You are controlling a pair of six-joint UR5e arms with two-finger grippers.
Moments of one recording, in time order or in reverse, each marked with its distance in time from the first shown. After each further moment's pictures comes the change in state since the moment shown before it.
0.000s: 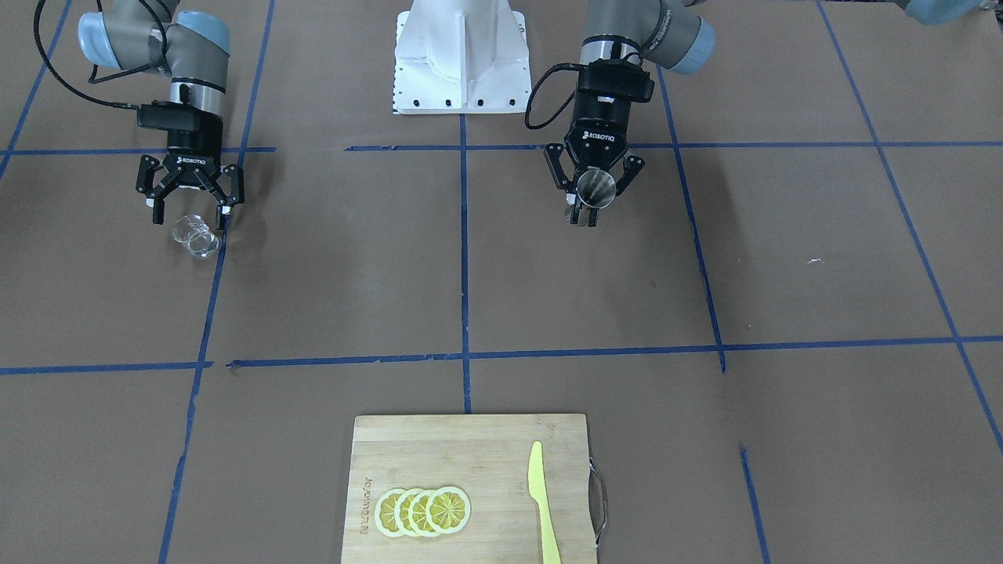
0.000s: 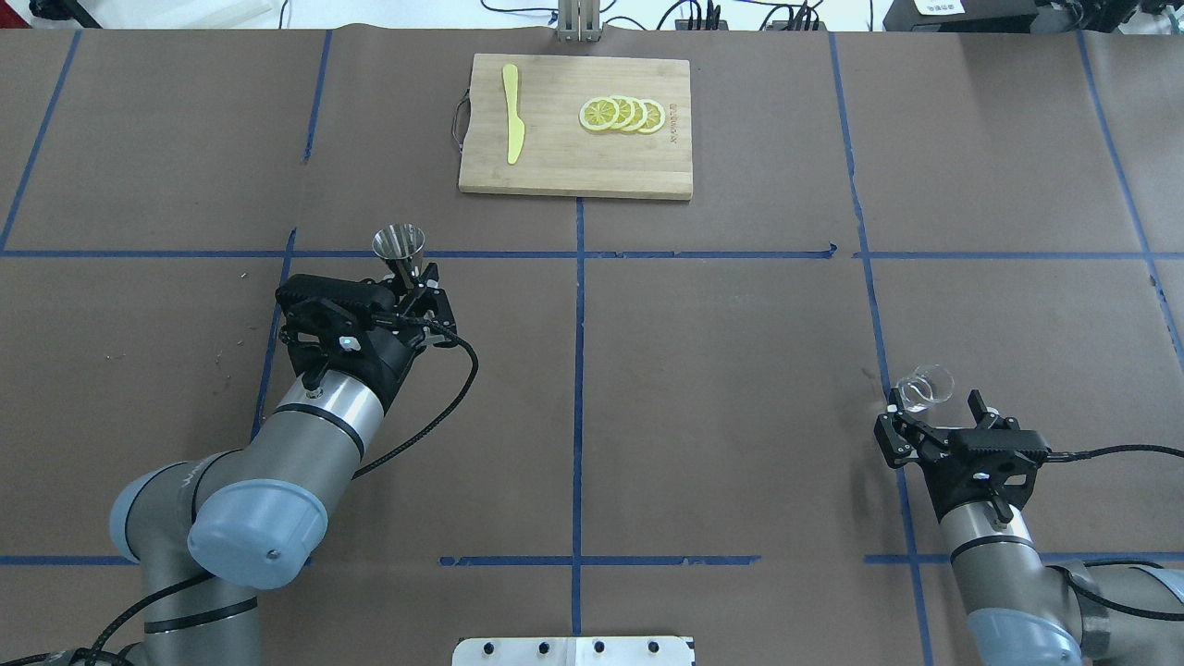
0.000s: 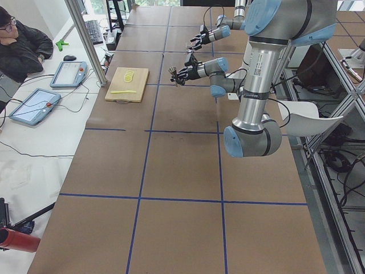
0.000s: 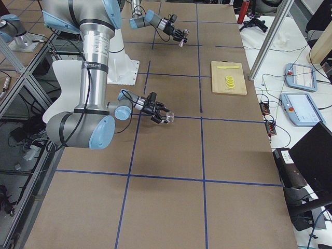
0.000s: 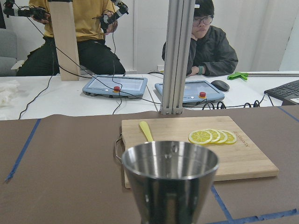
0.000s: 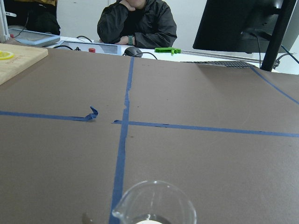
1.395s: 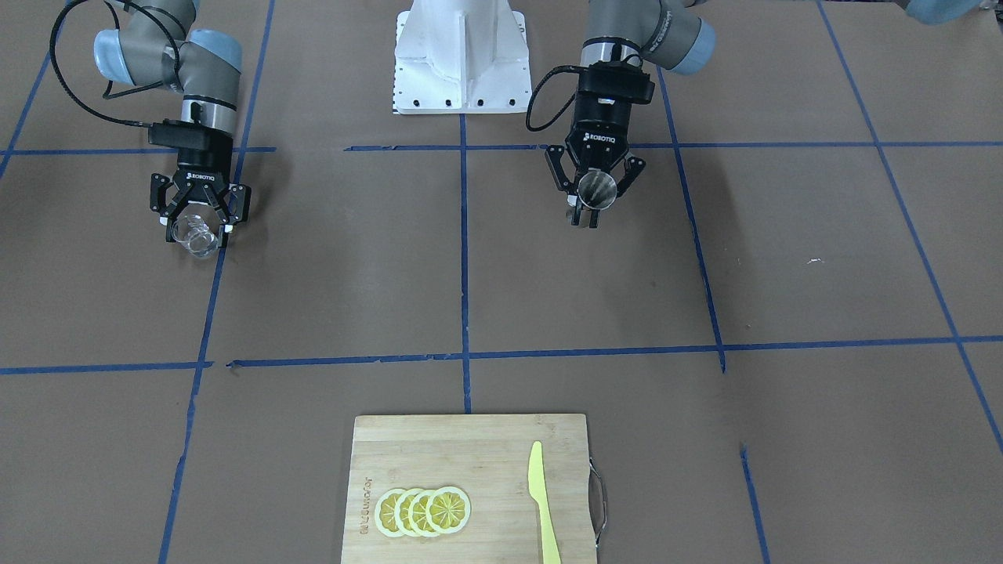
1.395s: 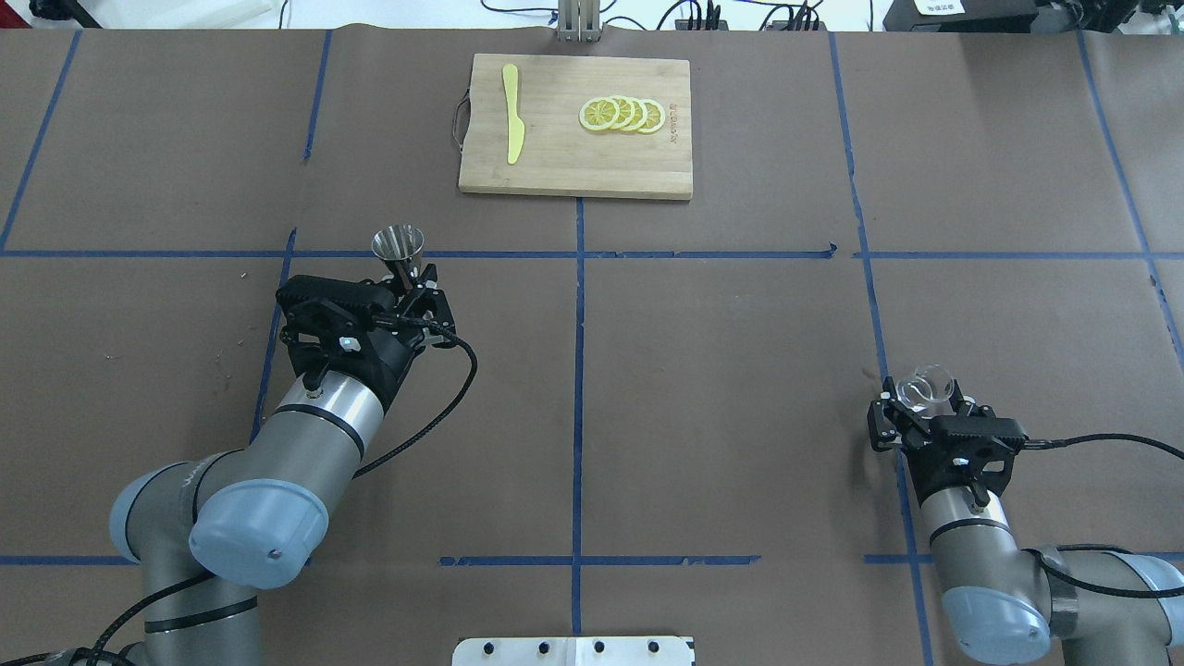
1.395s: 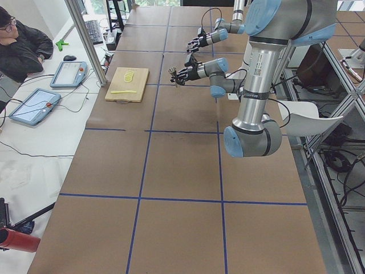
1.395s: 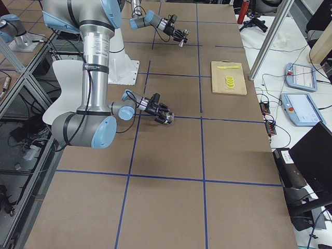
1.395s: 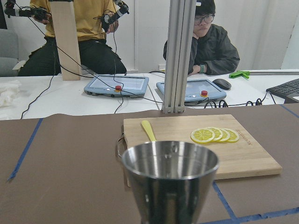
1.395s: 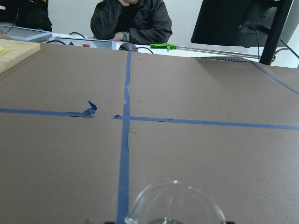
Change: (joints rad) left arm 0.000 0.000 0.003 0.003 0.002 0.000; right arm 0.034 0.050 -0.051 0.002 0.033 -0.005
